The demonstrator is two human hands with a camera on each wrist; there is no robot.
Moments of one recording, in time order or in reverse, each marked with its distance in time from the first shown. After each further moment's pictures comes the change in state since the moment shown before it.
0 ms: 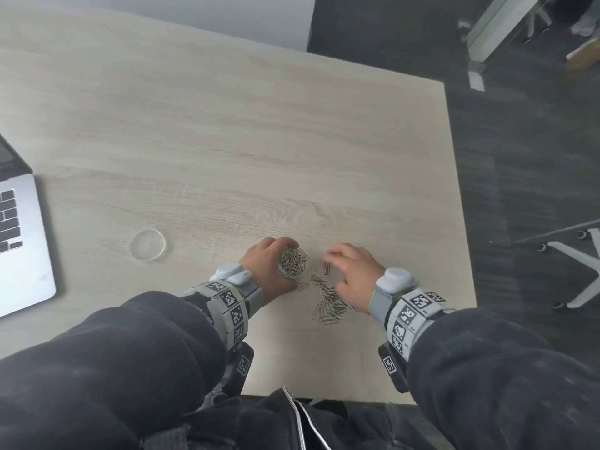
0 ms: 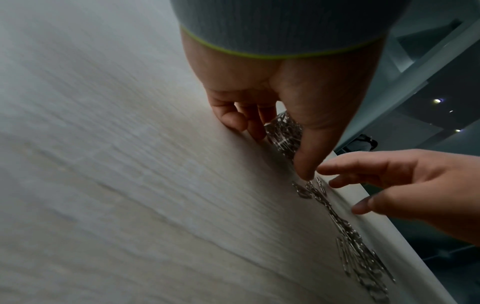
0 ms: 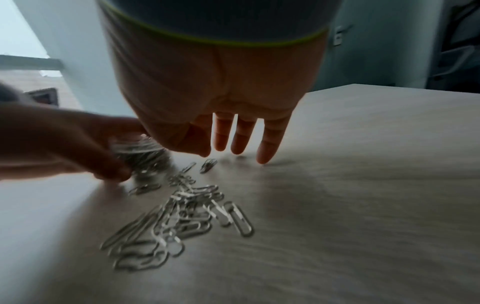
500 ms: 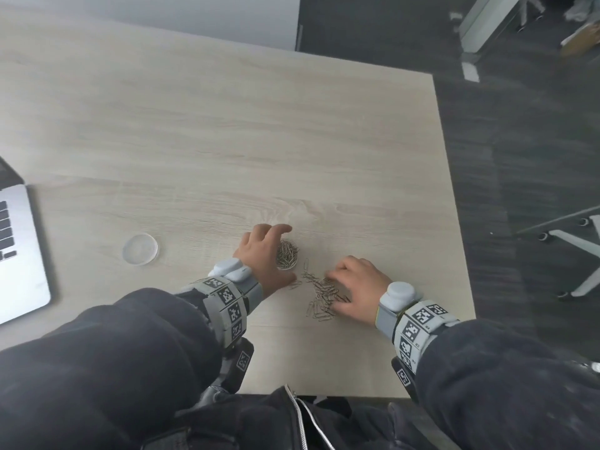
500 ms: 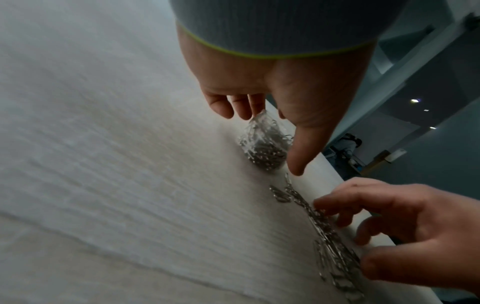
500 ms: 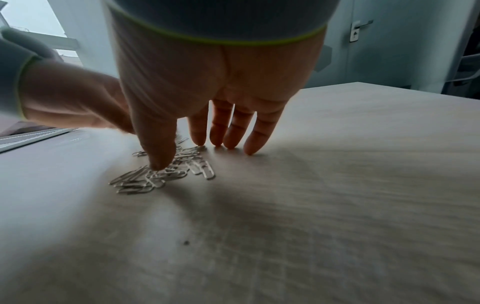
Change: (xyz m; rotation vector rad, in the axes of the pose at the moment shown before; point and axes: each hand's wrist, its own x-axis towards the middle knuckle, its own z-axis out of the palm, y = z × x) left_hand 0.000 0.029 -0.004 0.153 0.087 0.003; right_hand -0.028 0.025 0.011 -0.054 -0.027 -0.061
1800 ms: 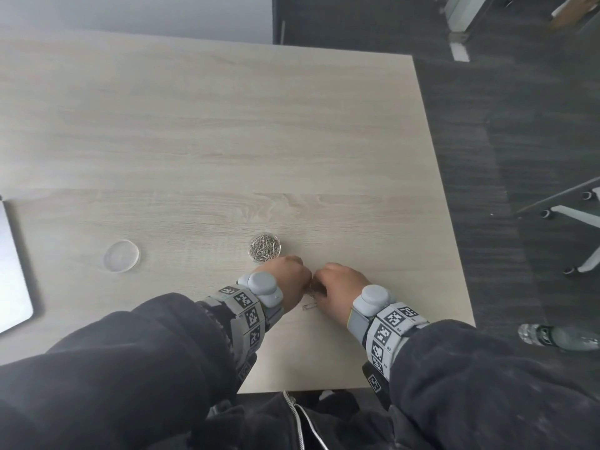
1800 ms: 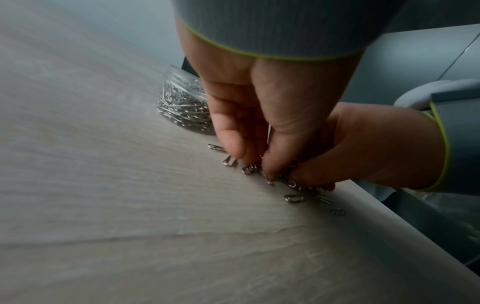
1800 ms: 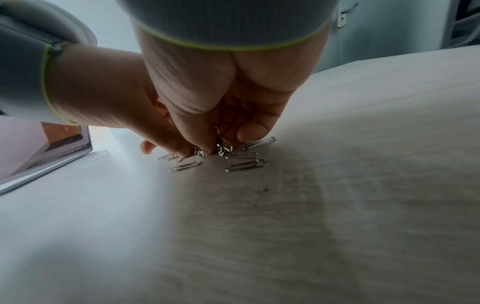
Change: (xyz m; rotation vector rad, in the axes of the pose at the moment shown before) left_hand 0.003 0.051 0.036 0.451 -0.437 0.290; right_hand -0.004 -0.022 0.018 0.096 0.085 0.114
